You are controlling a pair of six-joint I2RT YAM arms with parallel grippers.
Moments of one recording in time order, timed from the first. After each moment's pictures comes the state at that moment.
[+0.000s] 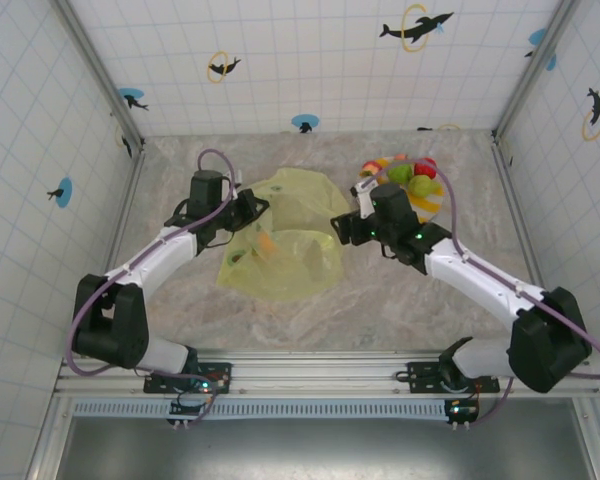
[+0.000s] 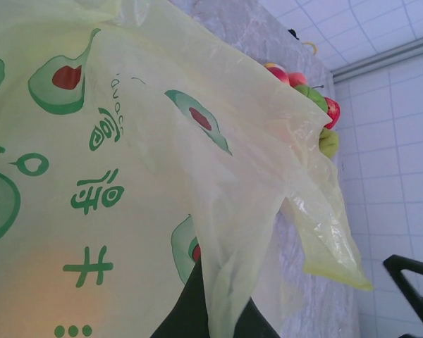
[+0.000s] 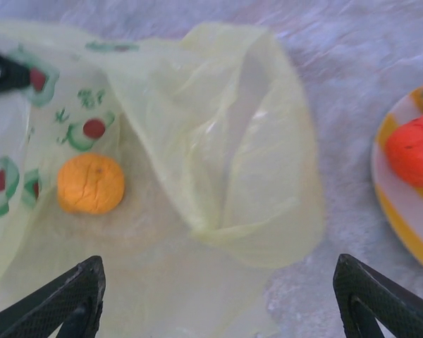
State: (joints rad) left arm -0.30 1.44 0.91 -0.10 0.49 -0.73; right arm 0.63 1.30 0.90 -0.21 -0.03 0.21
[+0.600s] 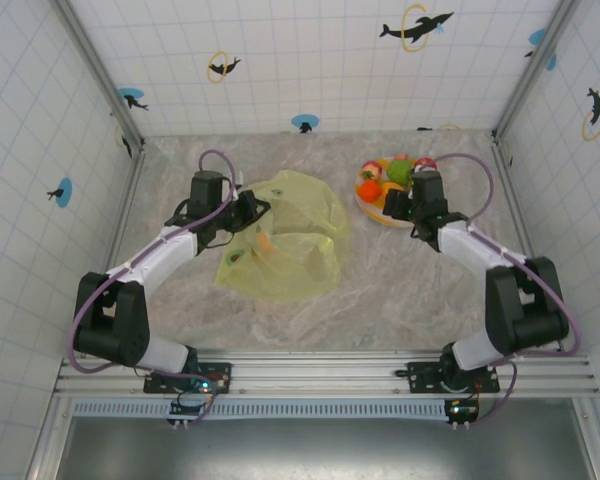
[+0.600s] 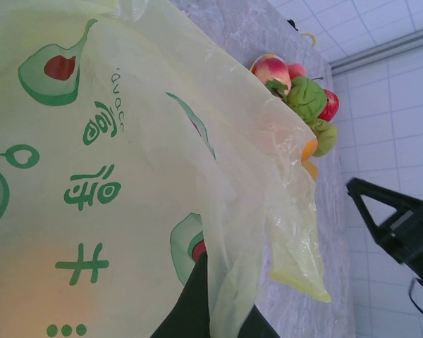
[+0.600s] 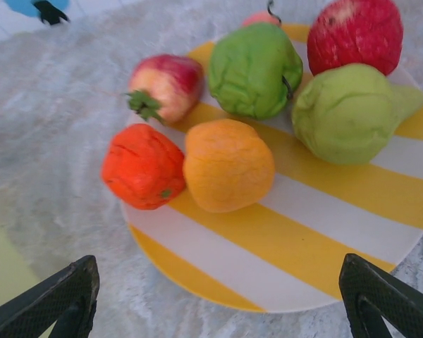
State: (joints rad) left arm -0.30 1.45 0.91 -0.10 0.52 -0.73; right arm 0.26 1.54 0.89 -0.05 0.08 0.36
